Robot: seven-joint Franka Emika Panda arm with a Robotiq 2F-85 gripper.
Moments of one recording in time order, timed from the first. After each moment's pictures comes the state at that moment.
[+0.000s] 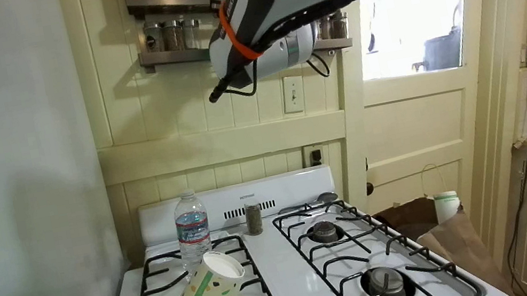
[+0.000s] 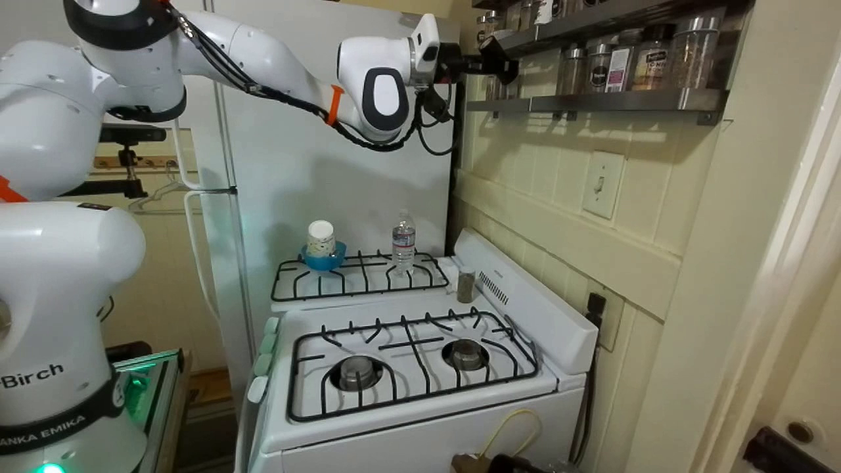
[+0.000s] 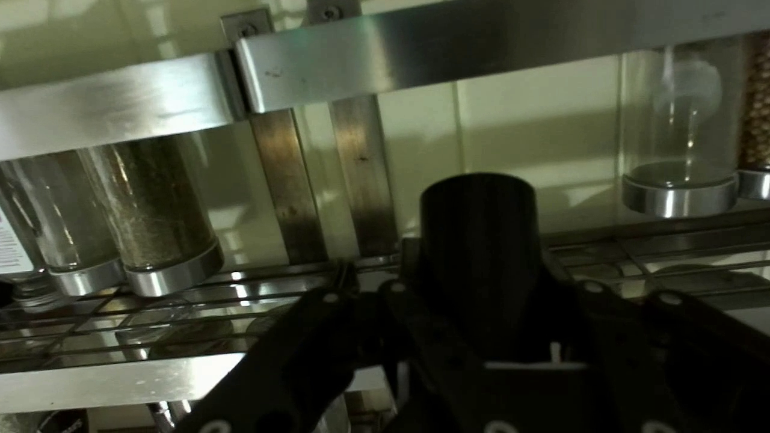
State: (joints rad) arm 1.40 0.74 -1.48 -1.89 0.50 3.51 0.41
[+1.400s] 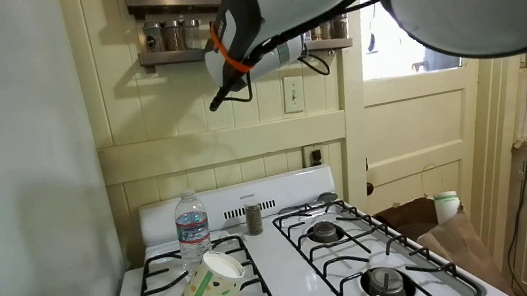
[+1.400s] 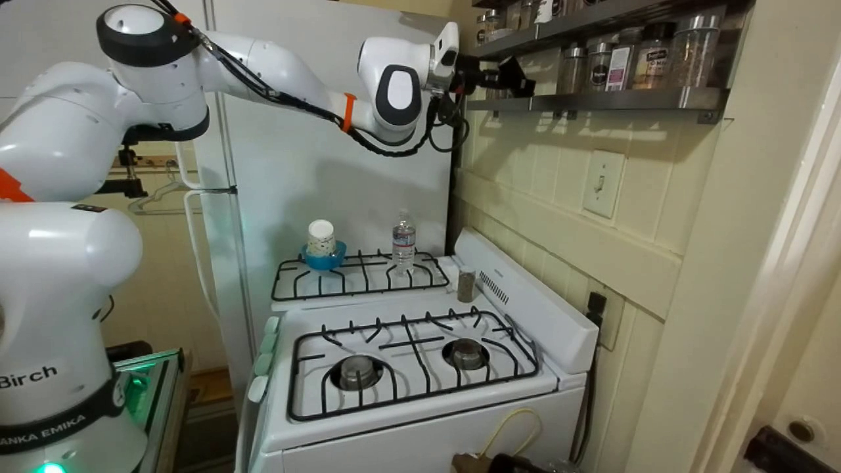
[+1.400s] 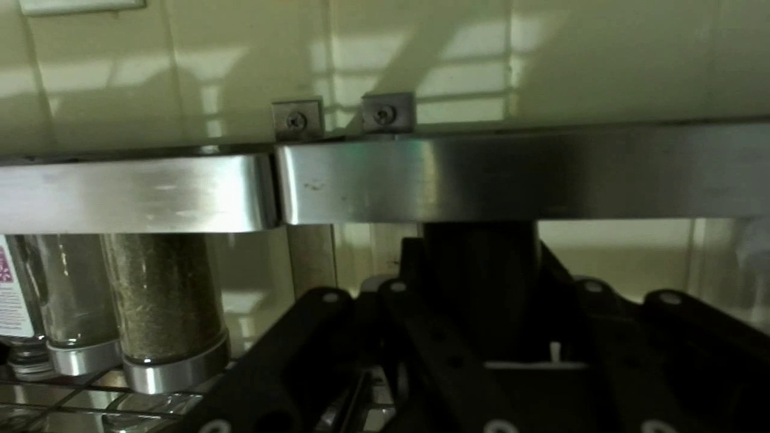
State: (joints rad) arm 1.30 0.85 -1.48 -1.77 0.50 3.25 0.41
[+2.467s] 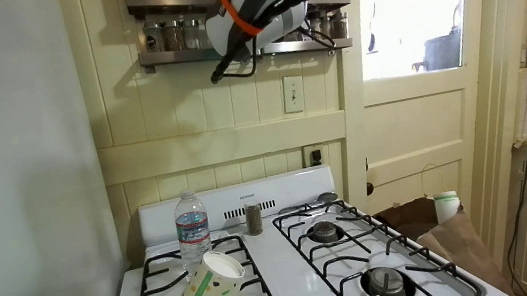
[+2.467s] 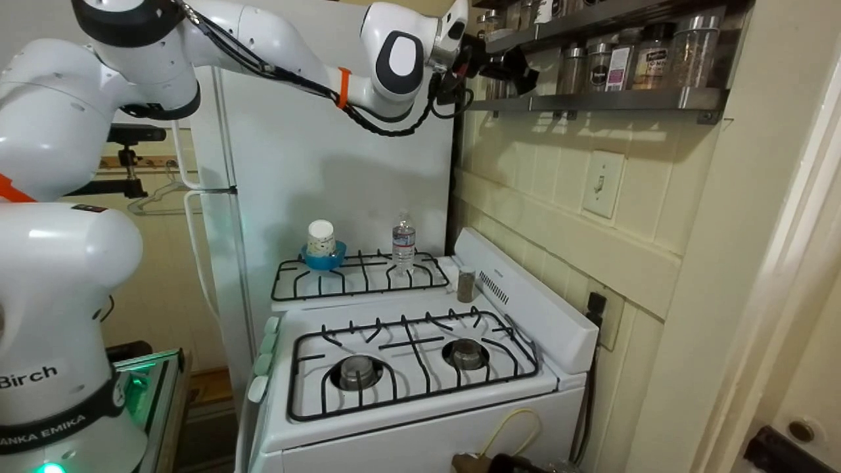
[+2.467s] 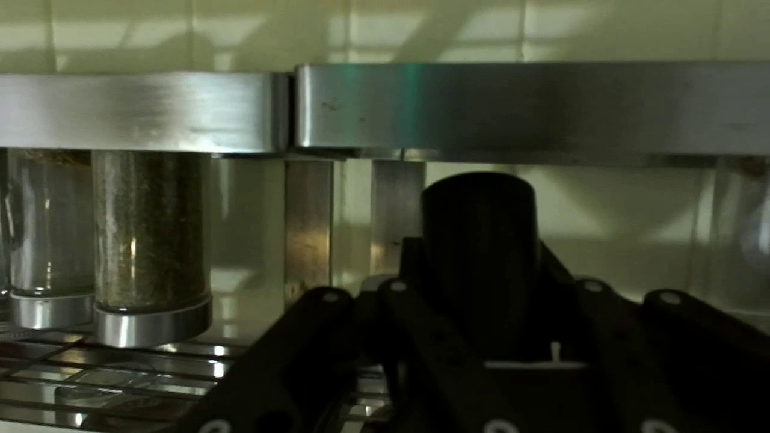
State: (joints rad) arm 1.31 0.71 -1.48 -1.70 0.32 3.08 0.36
